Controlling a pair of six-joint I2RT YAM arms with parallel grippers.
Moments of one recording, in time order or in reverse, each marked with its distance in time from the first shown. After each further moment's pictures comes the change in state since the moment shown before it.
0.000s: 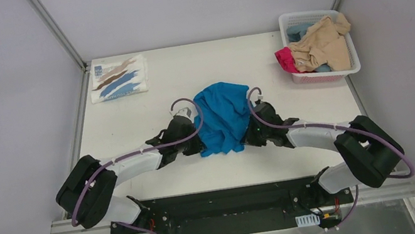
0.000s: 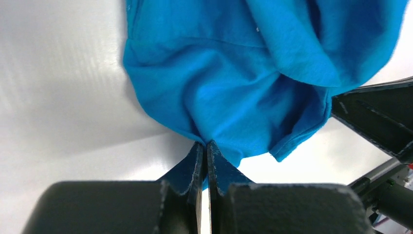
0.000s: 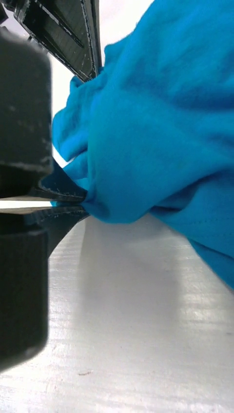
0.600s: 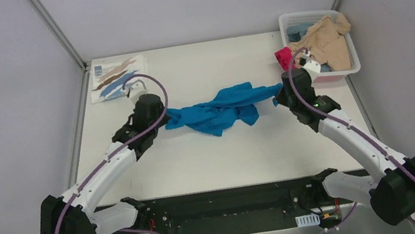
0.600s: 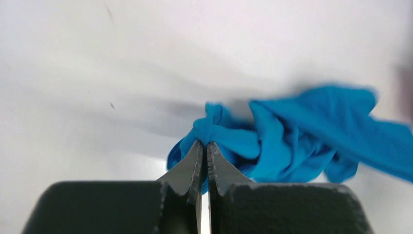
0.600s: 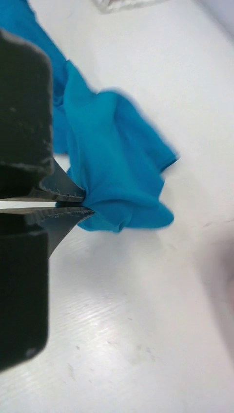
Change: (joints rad) left arm 0.157 -0.272 0.181 -0.285 -0.461 0.084; right arm -0.217 -0.306 0.240 -0.344 0.471 -0.165
